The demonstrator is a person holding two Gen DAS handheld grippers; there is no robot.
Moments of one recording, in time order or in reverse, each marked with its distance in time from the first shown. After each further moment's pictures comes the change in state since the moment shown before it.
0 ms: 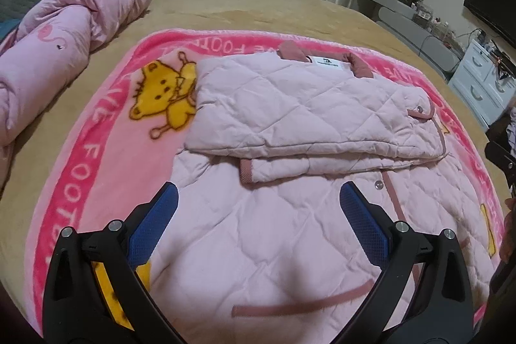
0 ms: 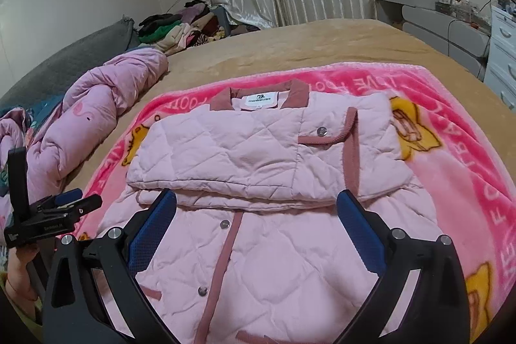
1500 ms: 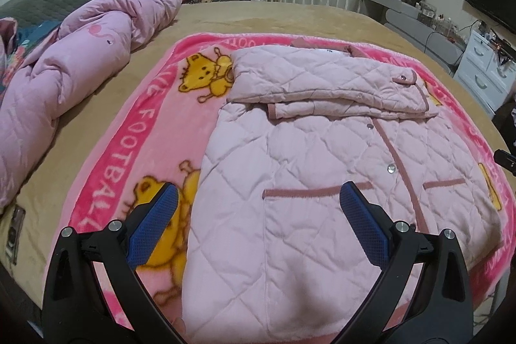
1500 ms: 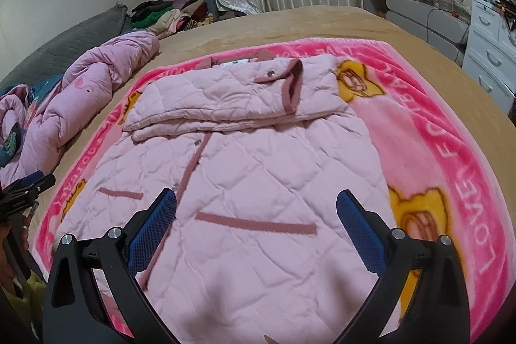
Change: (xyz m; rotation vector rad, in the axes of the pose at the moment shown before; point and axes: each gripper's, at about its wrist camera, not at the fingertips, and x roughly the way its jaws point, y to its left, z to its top) left arm -0.105 0.002 -0.096 0.029 -0.052 0.103; right arm -0.095 -0.045 -0.092 -0.003 0.078 -0.057
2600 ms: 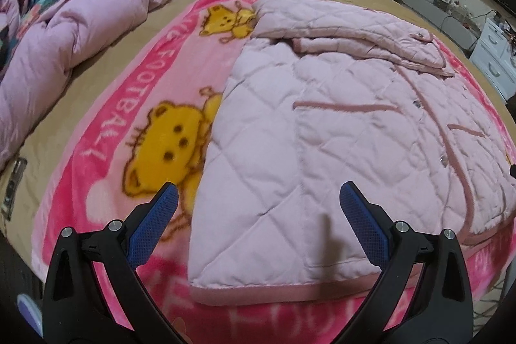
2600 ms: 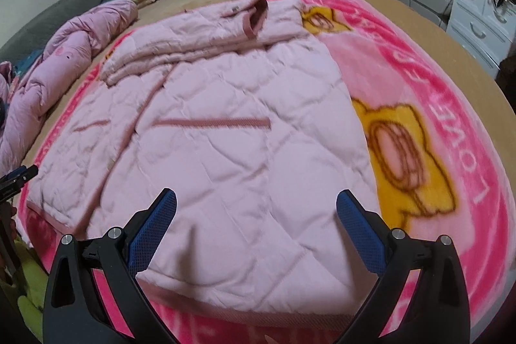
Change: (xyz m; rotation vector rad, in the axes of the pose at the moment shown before) left arm 0.011 0.024 -0.079 -0.044 0.111 0.048; right arm -0.004 -0.034 -0.085 0.019 0.154 -0.097
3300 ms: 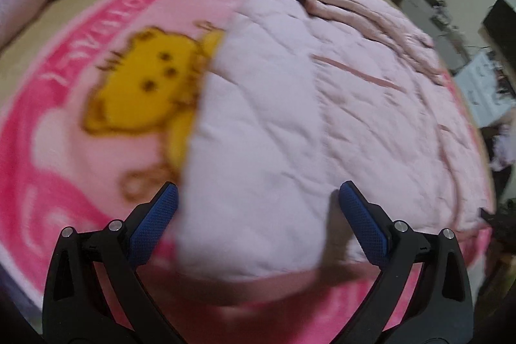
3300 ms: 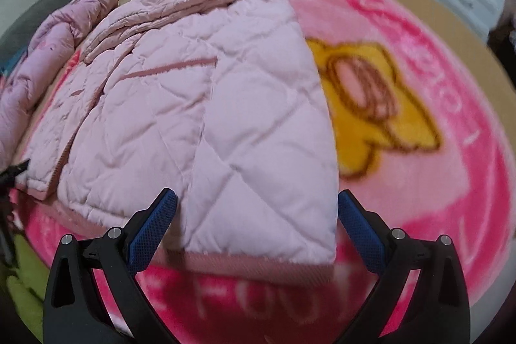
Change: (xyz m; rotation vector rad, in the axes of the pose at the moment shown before) left arm 0.036 0.031 -0.029 -0.180 0.158 -0.238; right arm 0.005 -0.051 -0.044 0.107 0.123 0.029
